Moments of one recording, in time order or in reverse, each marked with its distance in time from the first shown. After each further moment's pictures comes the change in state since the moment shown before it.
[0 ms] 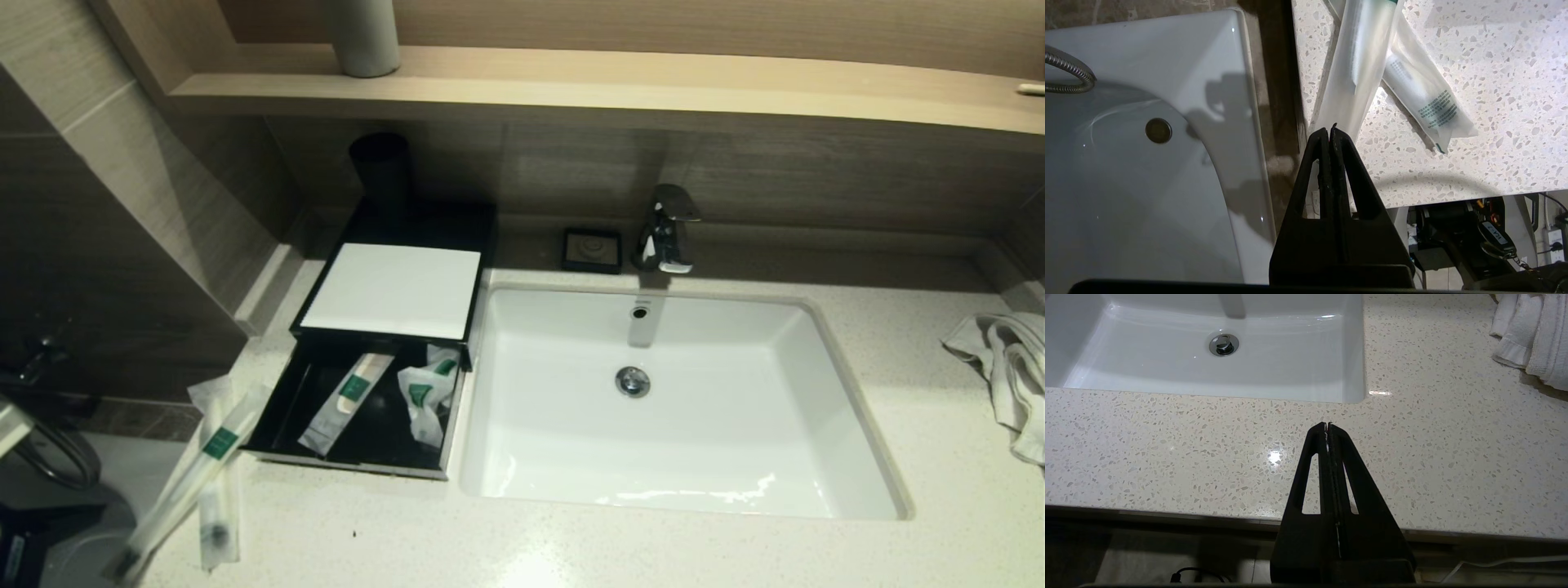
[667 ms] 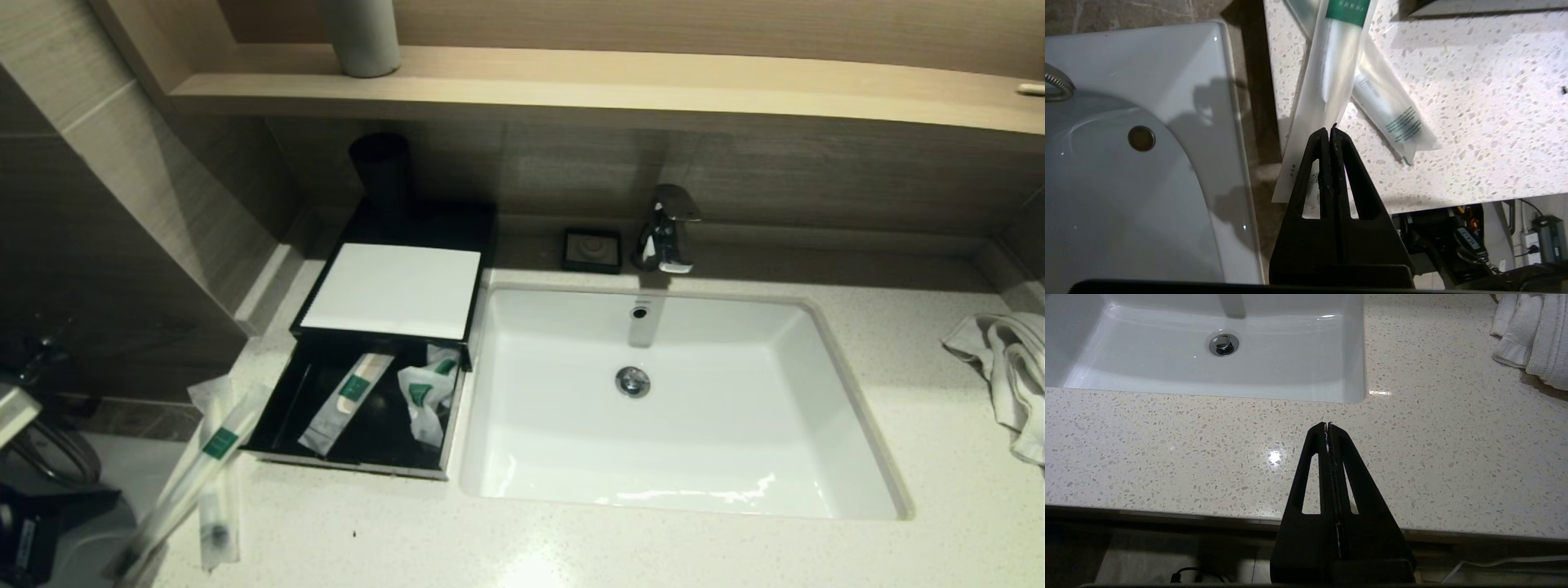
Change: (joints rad) left arm -0.066 -0.031 -0.016 0.012 -0.004 -0.089; right arm 0.000 0.000 0.000 0.000 0.000 0.000
